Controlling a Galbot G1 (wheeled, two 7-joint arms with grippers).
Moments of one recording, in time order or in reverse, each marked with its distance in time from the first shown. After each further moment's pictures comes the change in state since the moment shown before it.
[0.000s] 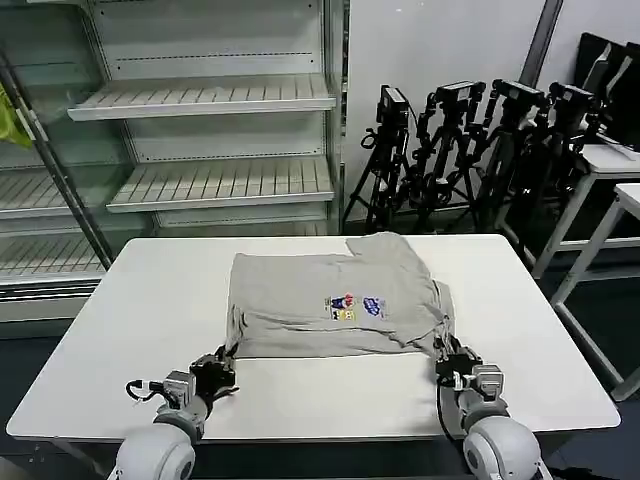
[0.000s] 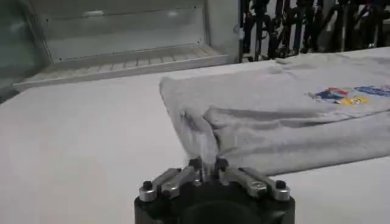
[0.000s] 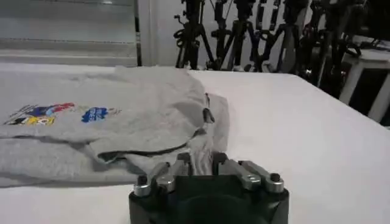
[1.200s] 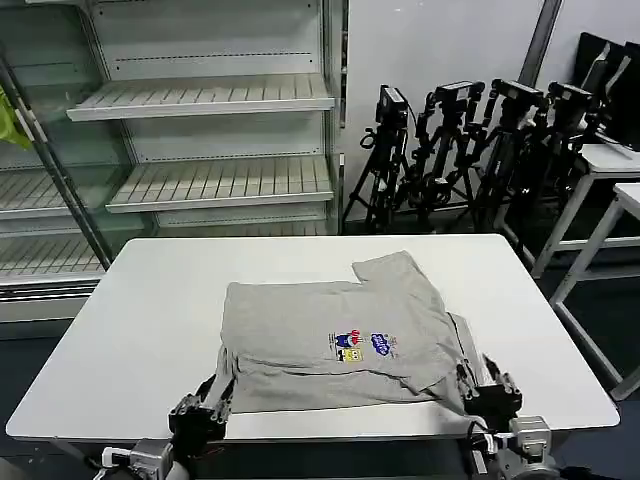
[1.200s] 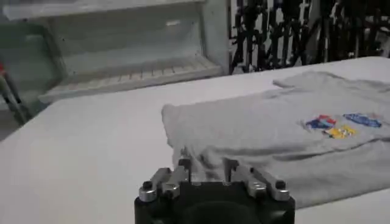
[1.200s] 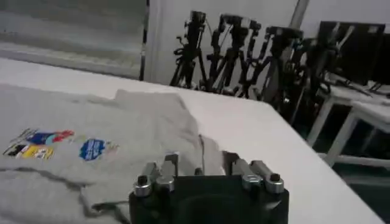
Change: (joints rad) left arm 0.341 -0.035 -0.070 -0.354 0.122 -0.014 -0.037; right arm -0.224 -0.071 0.113 0.296 -0.064 0.050 0.038
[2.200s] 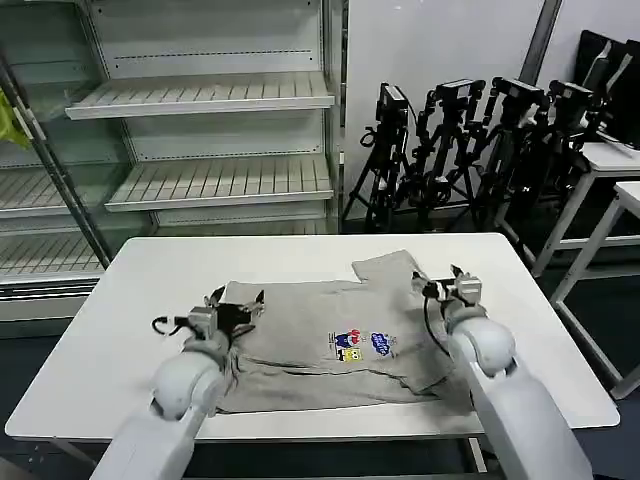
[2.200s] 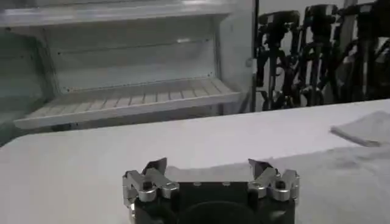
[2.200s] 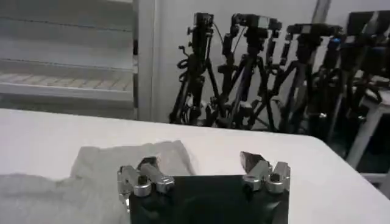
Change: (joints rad) left arm -0.801 -0.006 0.239 0.656 -0.205 0.022 -0.096; right arm 0.915 0.083 -0.338 -0.818 0.124 -0.077 -0.075
